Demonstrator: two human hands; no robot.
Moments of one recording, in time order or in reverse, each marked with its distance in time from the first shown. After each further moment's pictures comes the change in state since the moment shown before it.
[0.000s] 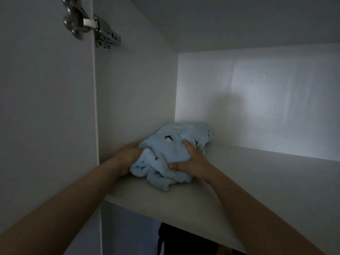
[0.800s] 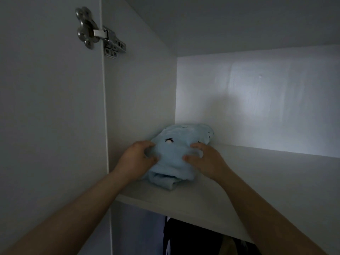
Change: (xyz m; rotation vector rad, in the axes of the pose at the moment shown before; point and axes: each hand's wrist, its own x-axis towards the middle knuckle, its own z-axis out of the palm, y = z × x) left_hand -0.042 0.005 -0.004 0.431 0.127 0.439; right_hand -0.027 -0.025 -0.017 -0.134 0.166 0.114
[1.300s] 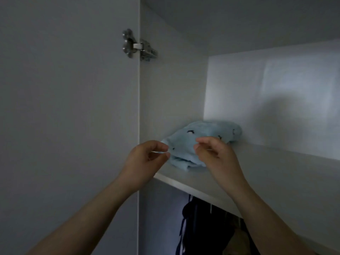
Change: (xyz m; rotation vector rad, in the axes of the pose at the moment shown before) left_hand -0.100 0.062 -0.043 -0.283 0.154 -0.059; right_hand -0.078 -0.039 -0.012 0.508 0.151 -0.189
